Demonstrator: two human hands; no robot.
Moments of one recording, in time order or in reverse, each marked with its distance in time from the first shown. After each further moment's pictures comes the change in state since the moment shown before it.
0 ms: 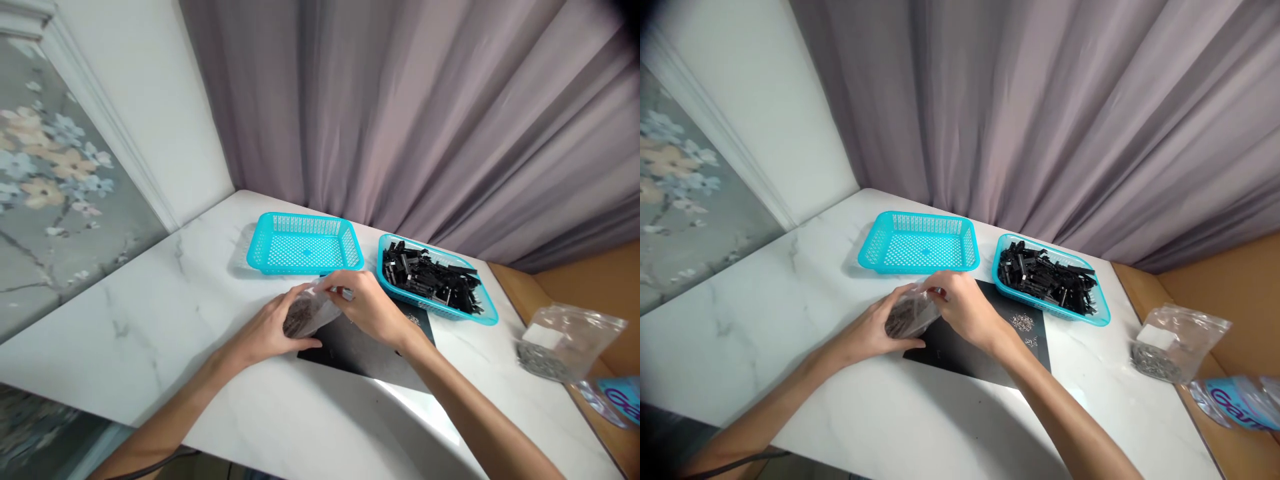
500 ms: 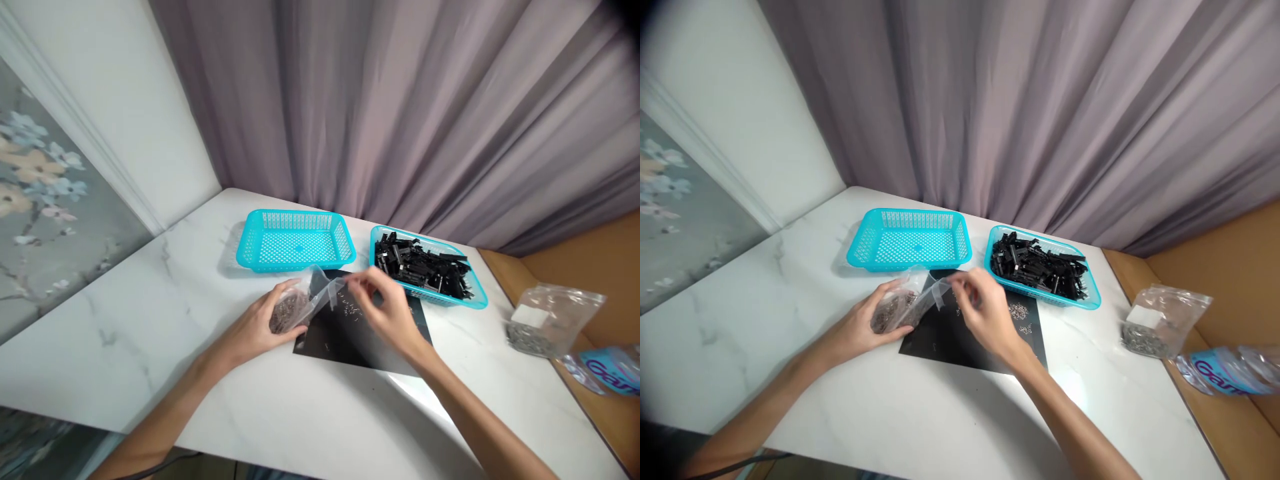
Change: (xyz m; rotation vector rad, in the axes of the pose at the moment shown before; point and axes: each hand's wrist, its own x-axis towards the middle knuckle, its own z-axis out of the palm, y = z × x) left_hand -0.003 0.004 -0.010 0.045 -0.010 -0.048; right_hand -0.053 0.022 0.005 -0.022 0.373 0.084
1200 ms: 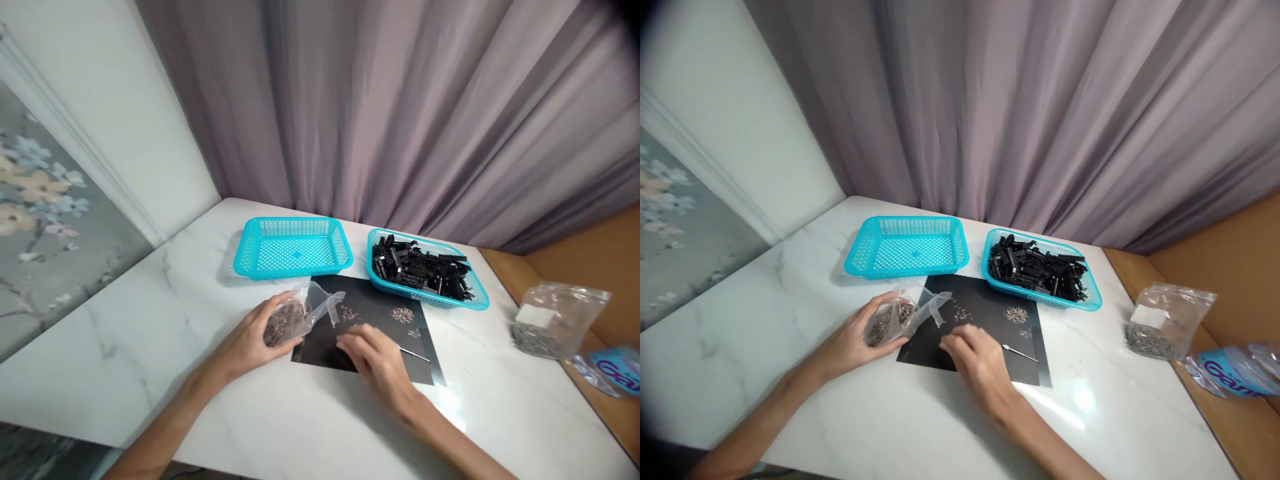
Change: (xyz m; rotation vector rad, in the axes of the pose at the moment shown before) left_hand -0.006 0.001 -0.004 0.039 0.024 0.095; right_hand -0.070 0.019 0.030 -0.234 0.049 -0.265
